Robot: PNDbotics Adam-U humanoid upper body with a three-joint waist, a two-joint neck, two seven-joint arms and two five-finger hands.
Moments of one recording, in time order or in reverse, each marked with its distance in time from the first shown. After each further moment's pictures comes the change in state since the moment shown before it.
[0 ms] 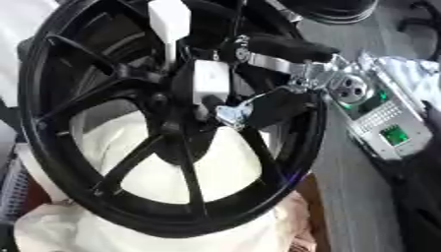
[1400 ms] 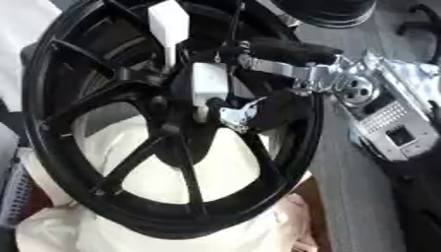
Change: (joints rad) left arm 0.008 0.001 0.006 0.000 0.009 -0.009 0.009; right arm -0.005 -0.017 0.007 0.000 0.028 -0.045 0.055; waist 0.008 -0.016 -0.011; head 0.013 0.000
